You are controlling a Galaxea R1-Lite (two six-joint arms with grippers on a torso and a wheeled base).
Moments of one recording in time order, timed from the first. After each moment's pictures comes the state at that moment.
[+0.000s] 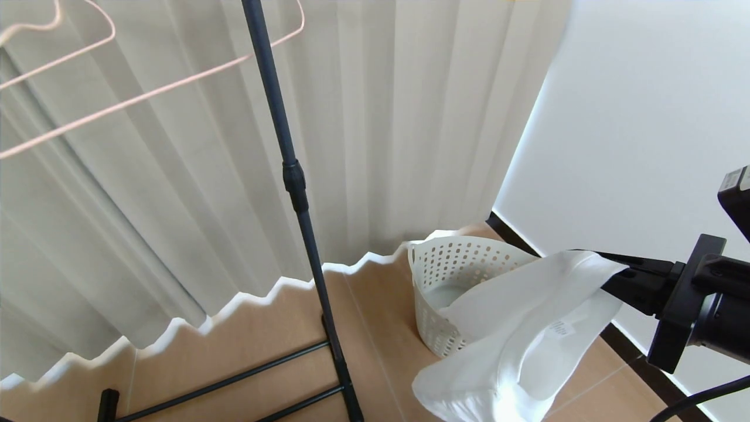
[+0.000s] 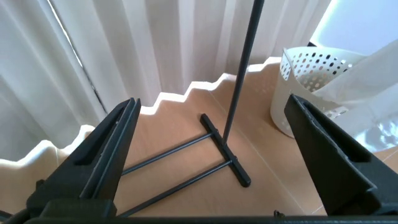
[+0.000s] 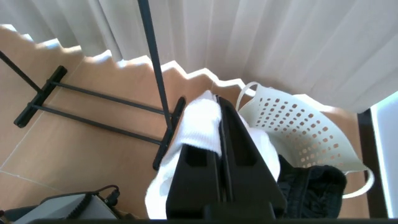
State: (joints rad) left arm -0.01 0.01 0.00 0.00 -0.09 0.01; right arm 0.64 1.16 -0.61 -0.33 -0.03 -0.10
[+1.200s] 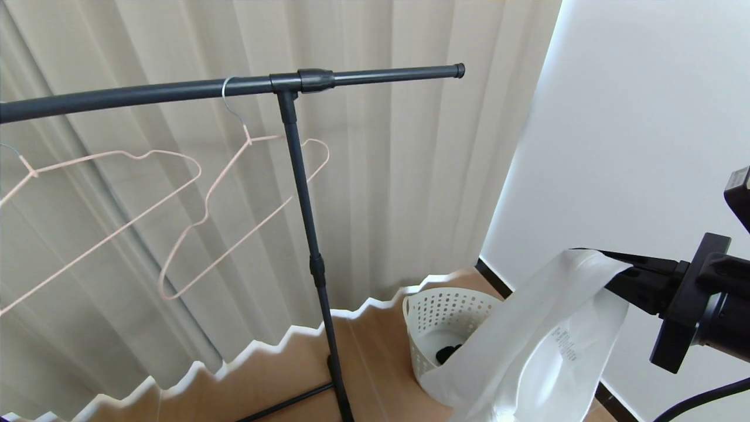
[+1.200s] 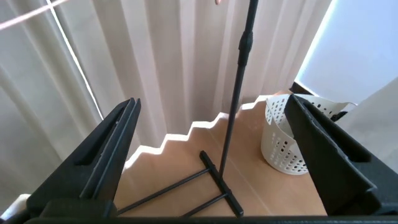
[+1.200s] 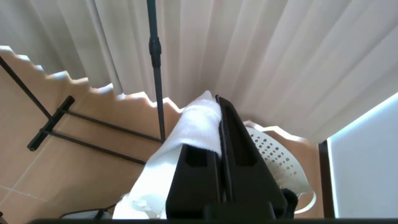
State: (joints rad) left arm -0.01 0.01 0.00 0.00 -0.09 0.01; right arm 0.64 1.15 -0.62 -0.33 -0.03 -0.10
